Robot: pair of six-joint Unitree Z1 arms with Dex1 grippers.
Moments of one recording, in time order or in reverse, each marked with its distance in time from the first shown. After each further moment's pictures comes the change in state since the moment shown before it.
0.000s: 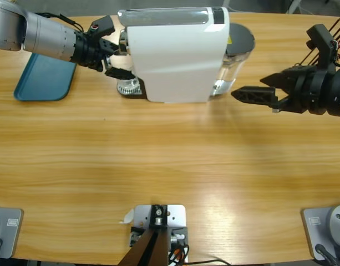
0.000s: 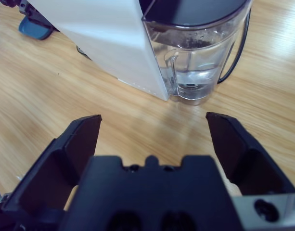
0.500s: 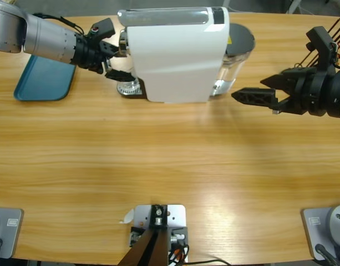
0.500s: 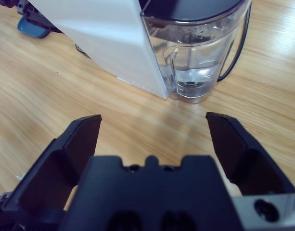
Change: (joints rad) arm 0 -0.004 0.000 0.011 0.000 -0.005 -0.001; arm 1 0.000 0.000 0.003 0.000 -0.002 0.000
